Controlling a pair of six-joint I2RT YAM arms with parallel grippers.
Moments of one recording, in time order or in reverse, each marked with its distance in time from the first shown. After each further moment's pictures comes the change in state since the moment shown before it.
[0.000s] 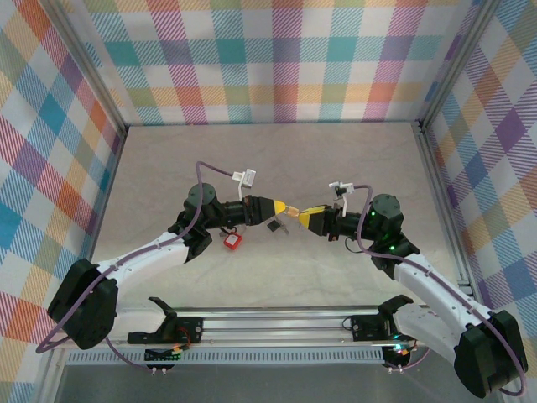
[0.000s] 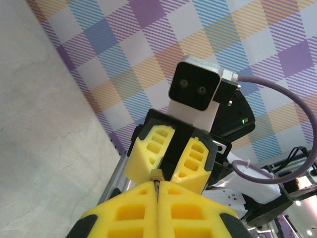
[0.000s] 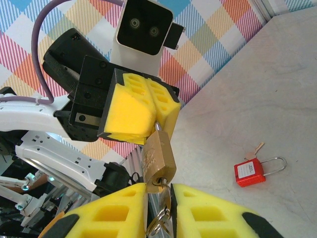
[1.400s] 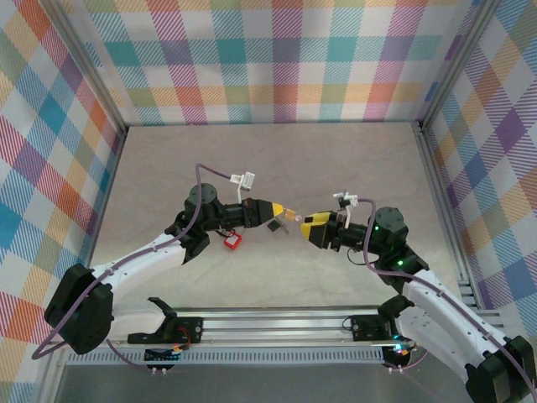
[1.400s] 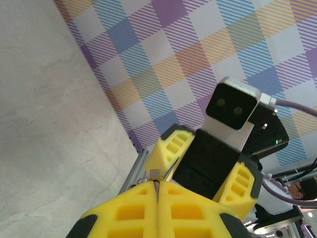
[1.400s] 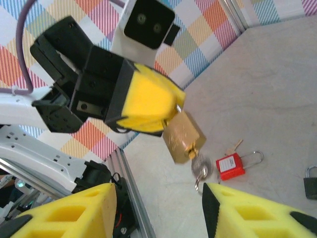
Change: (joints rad) left arm 0.000 -0.036 0.000 -0.135 -0.045 0.079; right arm 0.065 -0.175 -0.034 -0.168 0.171 -0.087
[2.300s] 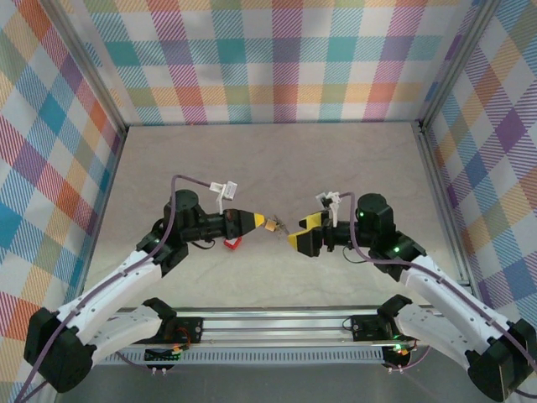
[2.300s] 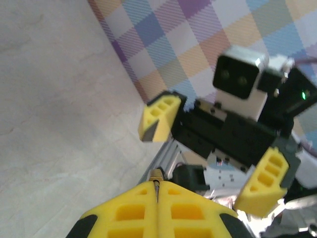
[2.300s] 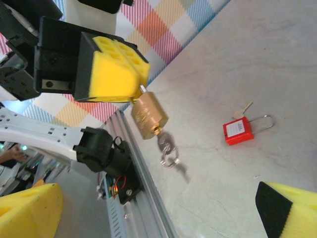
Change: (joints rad) left arm 0.061 -0.252 -0.014 -0.385 -0.037 0.164; right arm 0.094 0.084 0.164 -0.329 0.007 -0.145
